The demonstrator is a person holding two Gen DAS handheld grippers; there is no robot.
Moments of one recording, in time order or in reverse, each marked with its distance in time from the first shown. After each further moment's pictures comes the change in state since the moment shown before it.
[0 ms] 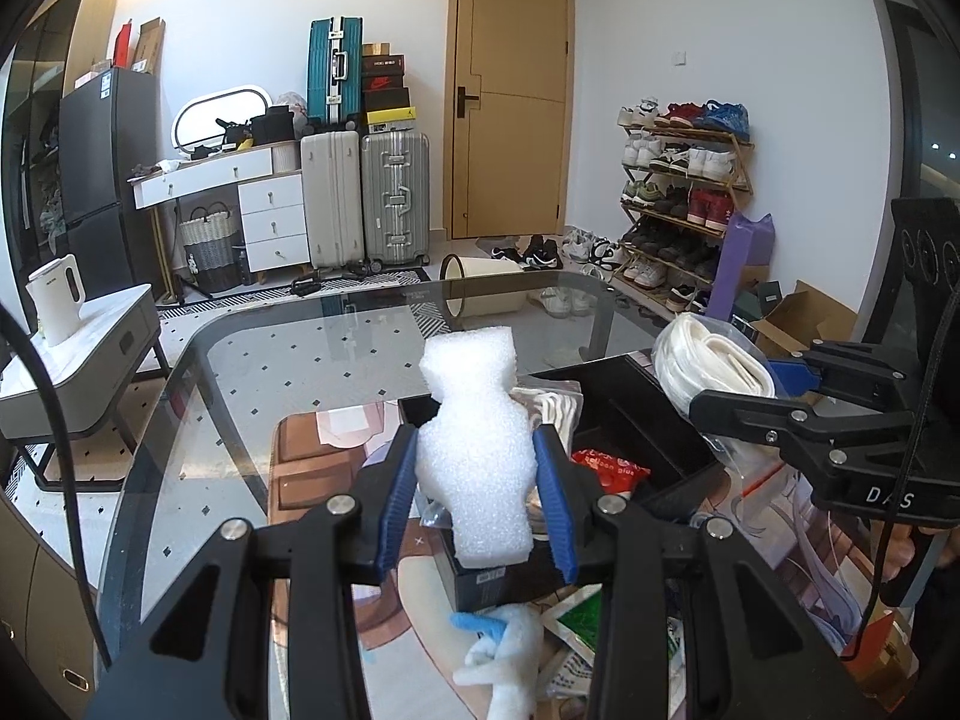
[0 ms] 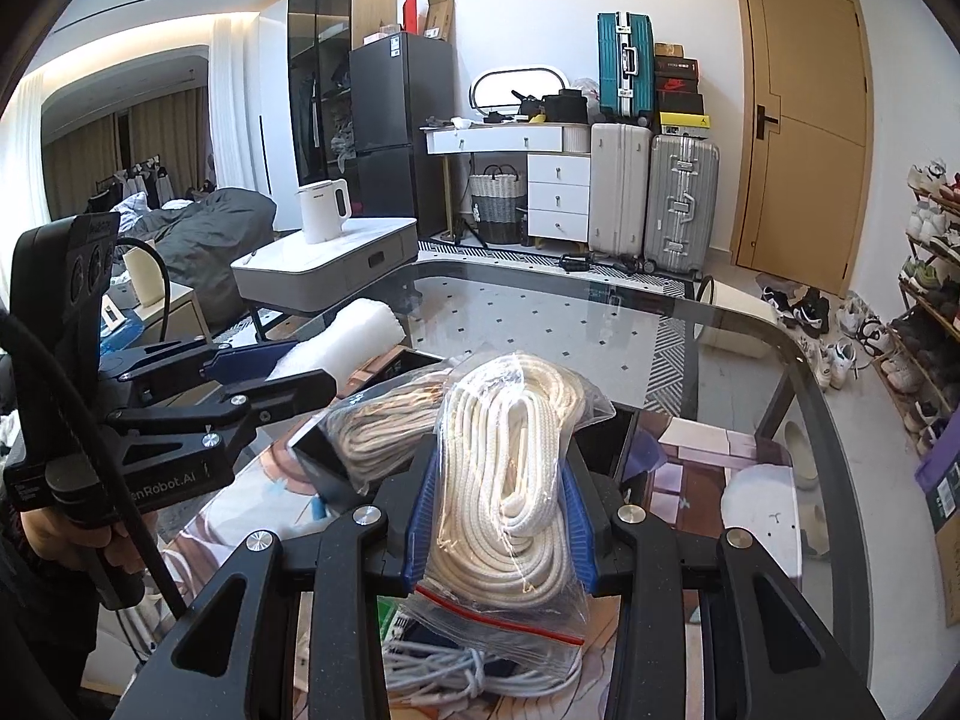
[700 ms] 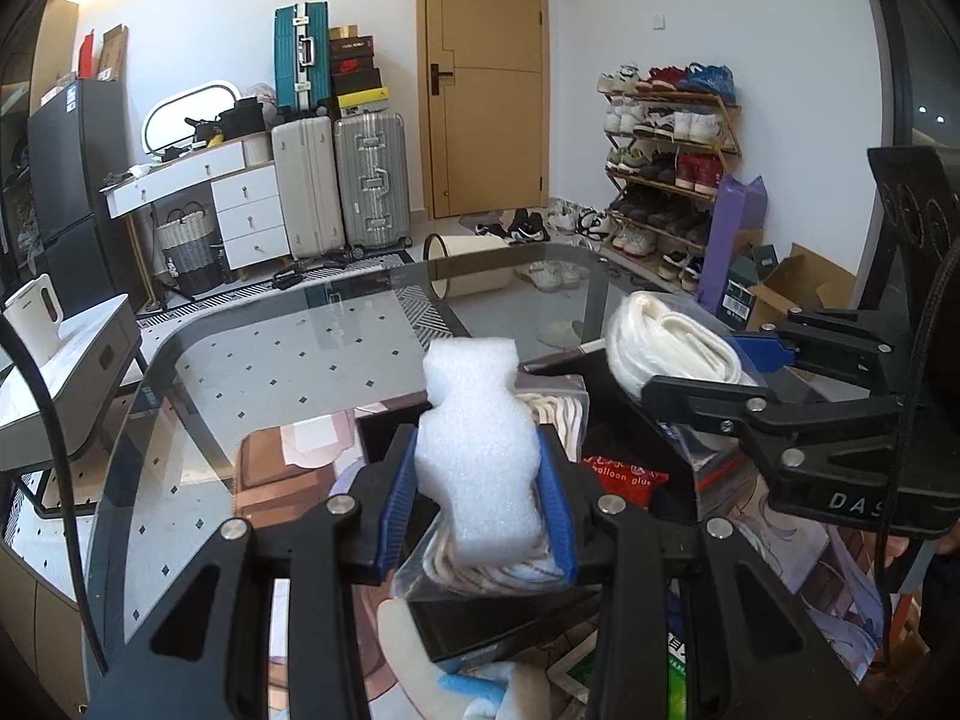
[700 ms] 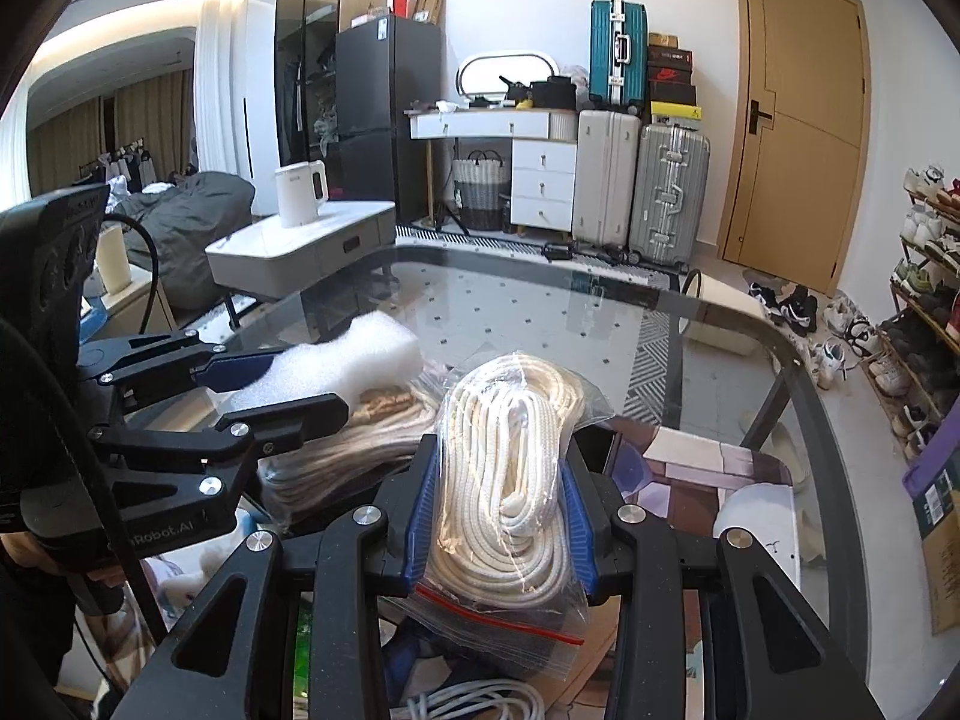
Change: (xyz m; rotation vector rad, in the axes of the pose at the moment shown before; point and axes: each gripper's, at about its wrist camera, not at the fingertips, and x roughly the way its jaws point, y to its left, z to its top) left arm 0.044 -0.012 0.008 0.072 0.062 -0.024; right arm 0.041 -0.011 0.006 -0.020 0.039 -0.052
